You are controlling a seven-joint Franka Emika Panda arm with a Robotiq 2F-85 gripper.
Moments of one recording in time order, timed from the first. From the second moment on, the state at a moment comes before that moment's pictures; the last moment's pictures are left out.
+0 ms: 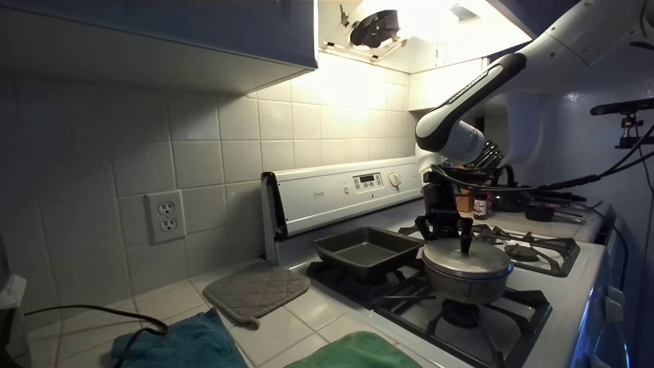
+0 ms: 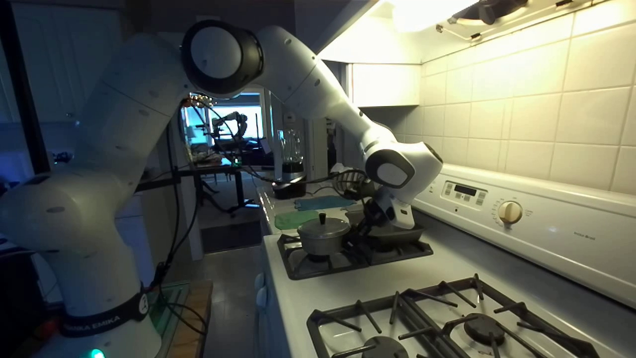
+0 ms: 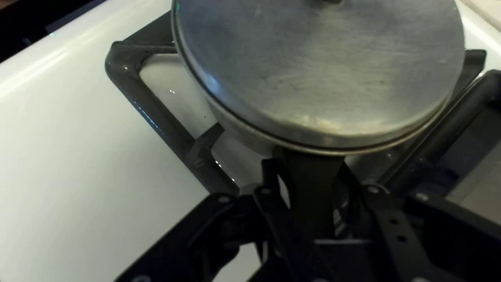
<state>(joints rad) 0.05 0.59 0.00 -1.70 0.46 1.80 0.53</state>
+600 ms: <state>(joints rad) 0.06 0.59 0.02 -1.70 0.46 1.80 0.52</state>
